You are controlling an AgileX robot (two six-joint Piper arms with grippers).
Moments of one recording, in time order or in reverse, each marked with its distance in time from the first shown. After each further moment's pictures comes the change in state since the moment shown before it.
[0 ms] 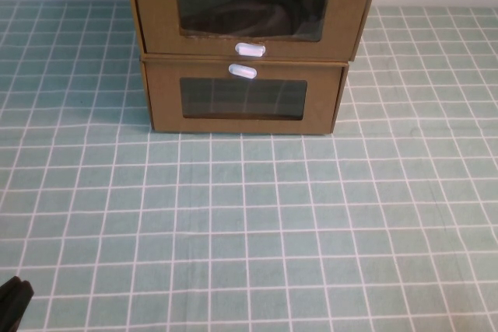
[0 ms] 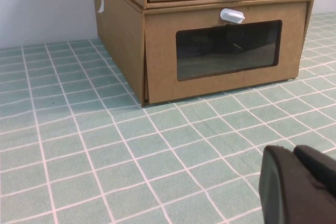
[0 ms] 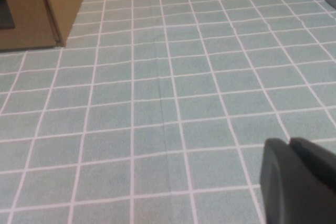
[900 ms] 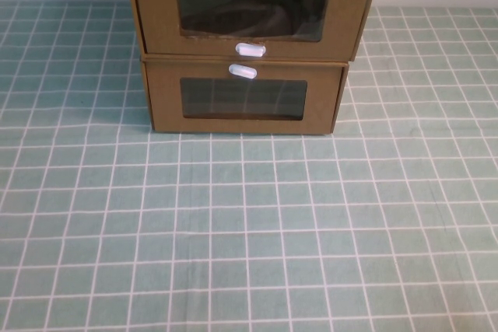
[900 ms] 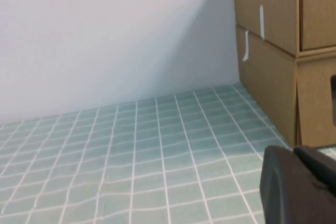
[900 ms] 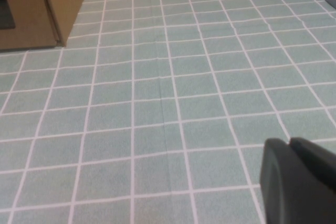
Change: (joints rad) right arm 0.000 0.000 0.000 -0.002 0.002 0.000; left arm 0.214 0.000 0.000 0.258 -0.203 -0.093
